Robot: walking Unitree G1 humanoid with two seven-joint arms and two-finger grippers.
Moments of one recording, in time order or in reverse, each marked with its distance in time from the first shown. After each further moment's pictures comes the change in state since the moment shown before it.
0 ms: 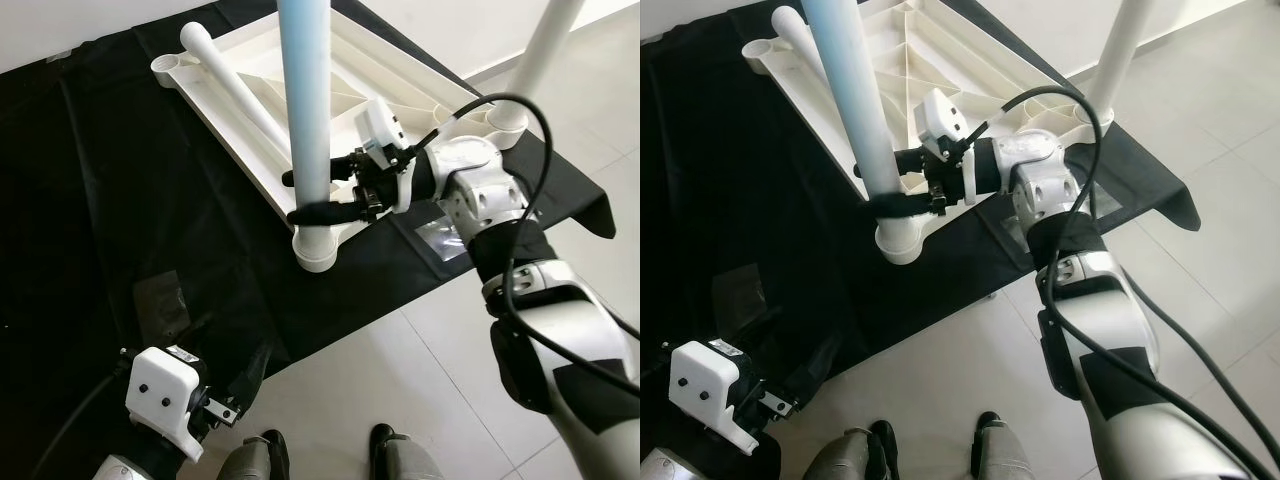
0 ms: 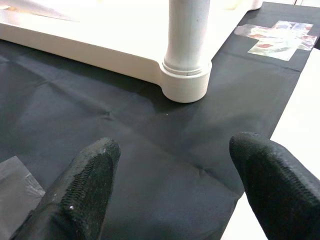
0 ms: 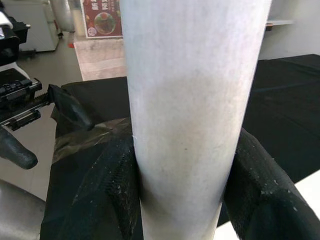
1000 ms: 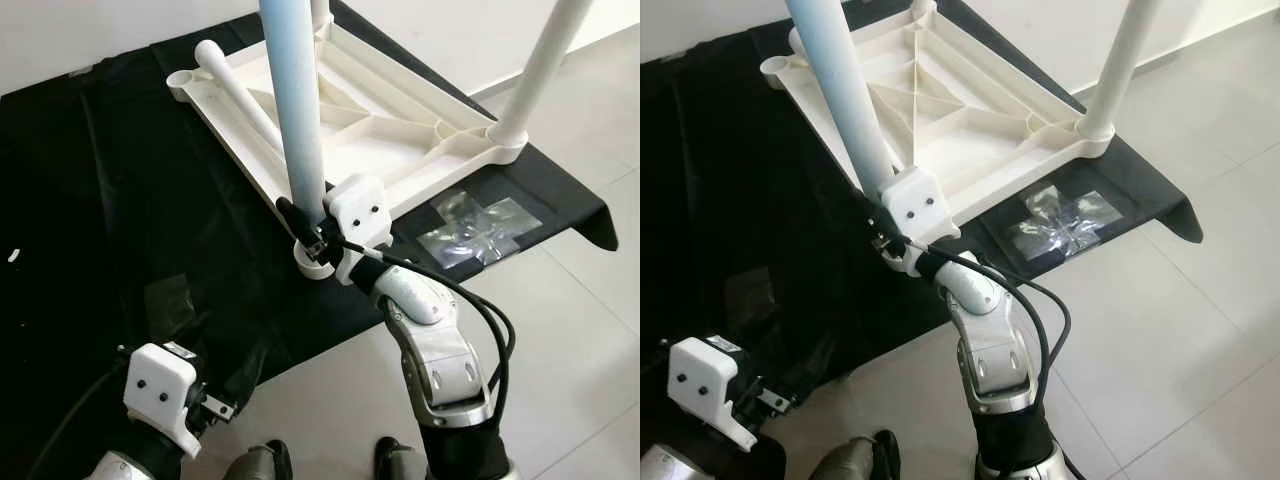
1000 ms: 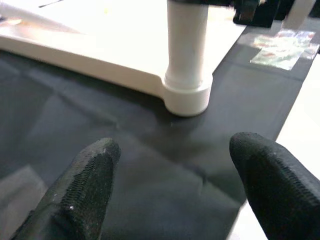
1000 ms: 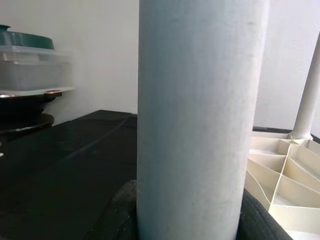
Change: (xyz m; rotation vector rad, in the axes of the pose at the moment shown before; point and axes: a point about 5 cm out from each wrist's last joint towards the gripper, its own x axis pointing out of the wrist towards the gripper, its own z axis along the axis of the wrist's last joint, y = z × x) left arm 0.006 0.004 -0.003 -0.002 0.001 -0.008; right arm 0.061 0.089 -0.032 0.049 0.000 -1.047
